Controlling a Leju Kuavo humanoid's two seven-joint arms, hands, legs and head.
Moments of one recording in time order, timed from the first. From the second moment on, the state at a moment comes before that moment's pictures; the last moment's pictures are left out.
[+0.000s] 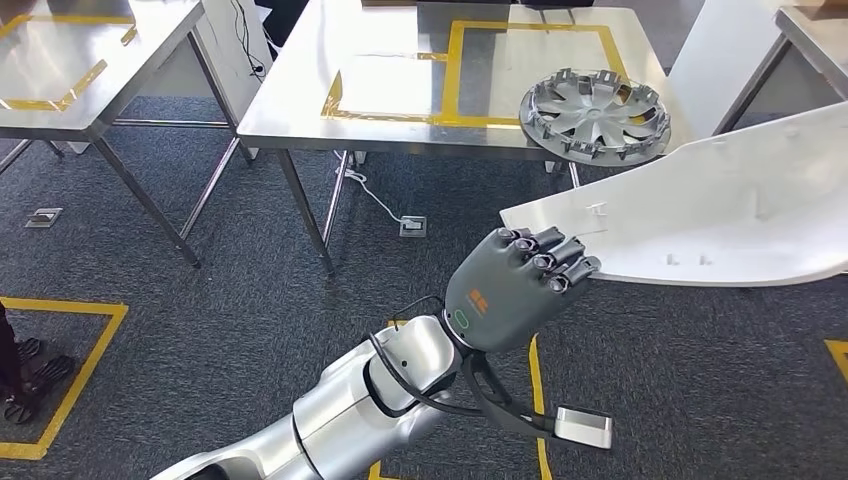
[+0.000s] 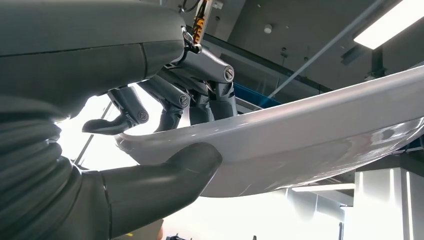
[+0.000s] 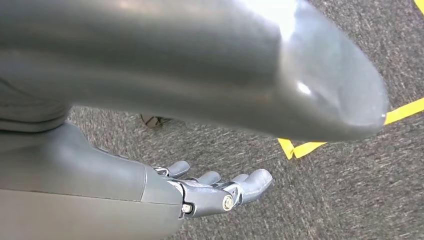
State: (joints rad) left arm -0.61 -0.28 -0.97 -1.14 -1.39 0.45 -0.10; right arm -0.10 0.13 -1.32 -0.21 0.76 -0.07 -0.44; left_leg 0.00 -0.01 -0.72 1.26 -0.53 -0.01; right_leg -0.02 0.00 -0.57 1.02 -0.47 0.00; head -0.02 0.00
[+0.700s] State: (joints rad) left arm -0.61 -0.29 -0.97 -1.13 -1.40 0.45 -0.10; right arm -0.11 0.13 -1.32 -0.21 0.75 -0.07 -0.45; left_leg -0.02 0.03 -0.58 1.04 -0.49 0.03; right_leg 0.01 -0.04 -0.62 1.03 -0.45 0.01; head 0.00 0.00
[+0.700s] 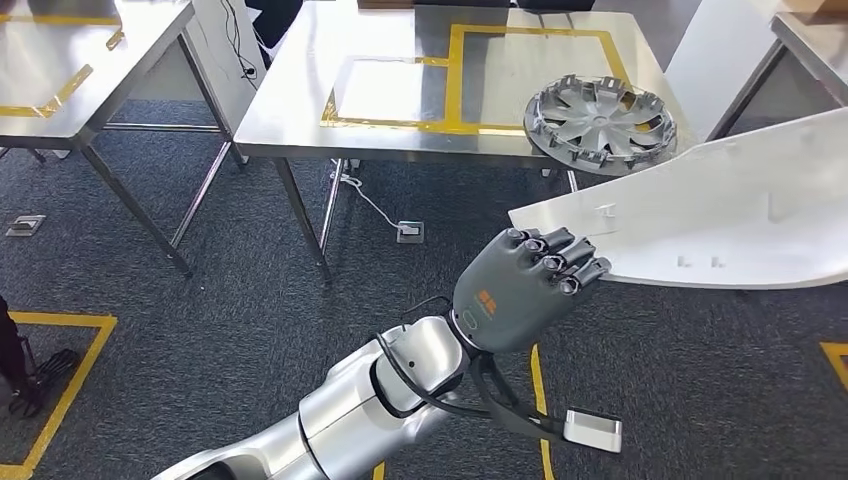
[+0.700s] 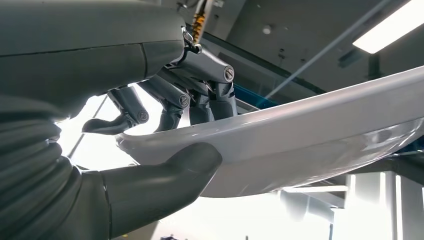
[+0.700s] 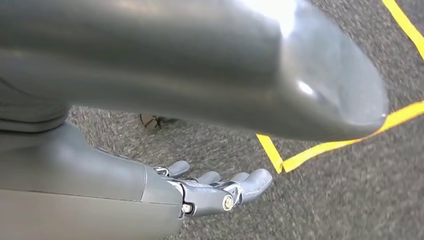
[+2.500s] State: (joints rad) left arm -0.60 -0.30 -0.94 -1.15 -1.47 0.51 -0.05; right arm -0.10 0.14 -1.32 -0.21 0.75 -0.06 -0.43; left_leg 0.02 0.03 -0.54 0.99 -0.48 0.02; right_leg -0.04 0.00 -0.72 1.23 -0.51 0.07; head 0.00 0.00
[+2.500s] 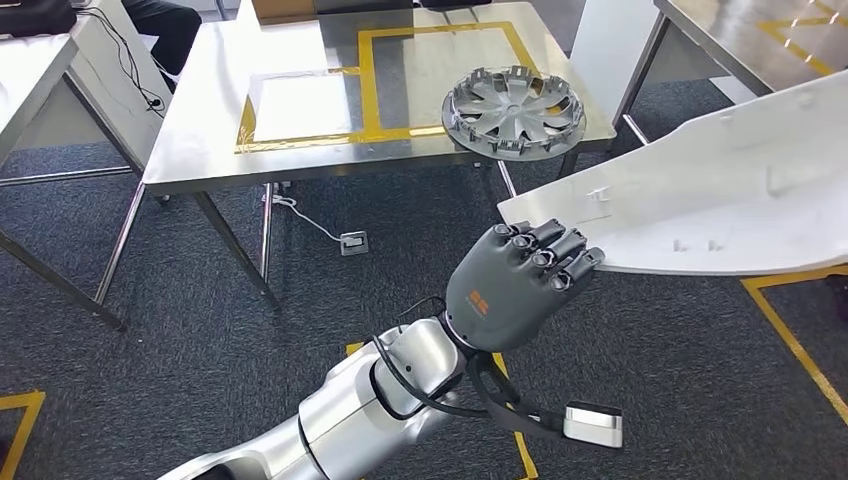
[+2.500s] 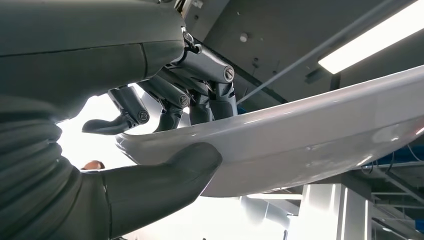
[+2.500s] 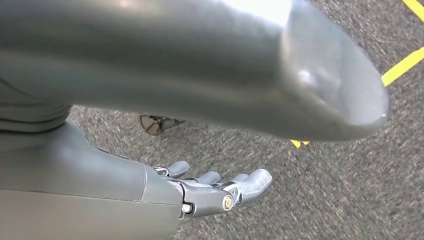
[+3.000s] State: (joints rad) left arm -0.59 -0.29 -0.94 -1.15 -1.48 0.51 -0.06; right arm -0.10 0.14 -1.32 -0.21 0.75 -0.06 -0.43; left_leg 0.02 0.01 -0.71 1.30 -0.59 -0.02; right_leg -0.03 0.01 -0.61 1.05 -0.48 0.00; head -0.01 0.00
